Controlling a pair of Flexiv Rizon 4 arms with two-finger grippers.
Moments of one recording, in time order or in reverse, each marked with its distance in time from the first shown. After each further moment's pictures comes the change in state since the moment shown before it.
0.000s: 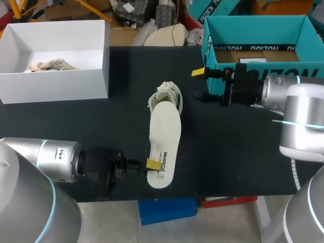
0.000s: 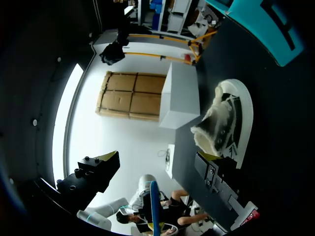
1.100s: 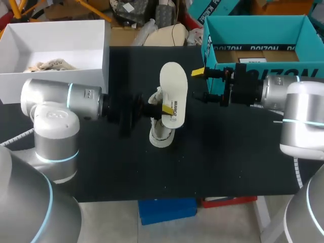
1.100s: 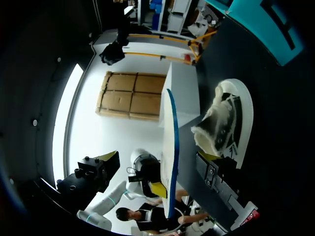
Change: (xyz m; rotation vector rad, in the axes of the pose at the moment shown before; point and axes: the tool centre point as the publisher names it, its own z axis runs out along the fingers) left arm 0.031 0.172 0.028 -0.029 0.147 -0.028; right arm 0.000 0.000 0.000 0.000 -0.001 0.000
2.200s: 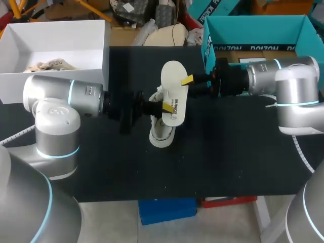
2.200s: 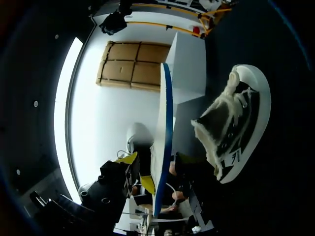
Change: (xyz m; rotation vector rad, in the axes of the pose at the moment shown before) left arm 0.002 0.005 0.001 0.013 -0.002 0.000; right arm -0.020 -0.002 0.032 0.309 0.026 -0.051
